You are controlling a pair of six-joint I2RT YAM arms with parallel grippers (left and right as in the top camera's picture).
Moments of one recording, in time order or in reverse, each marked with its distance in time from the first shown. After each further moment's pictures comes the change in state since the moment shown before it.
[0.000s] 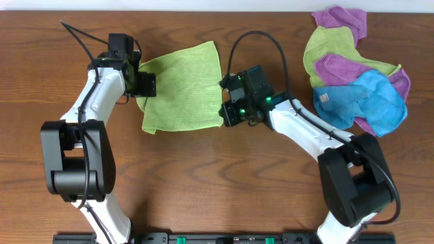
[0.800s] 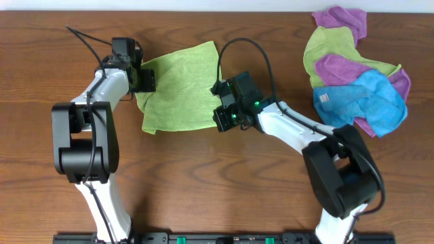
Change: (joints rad) left arm 0.017 0.157 0.000 0.248 0.040 -0.020; right arm 0.046 0.089 0.000 0.040 0.038 0.000
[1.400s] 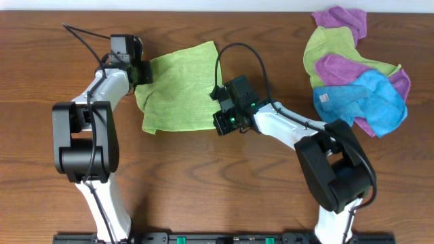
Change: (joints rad) left arm 0.000 0.005 0.000 0.131 0.049 -0.029; right arm 0.008 0.040 0.000 -0.010 0.008 0.000
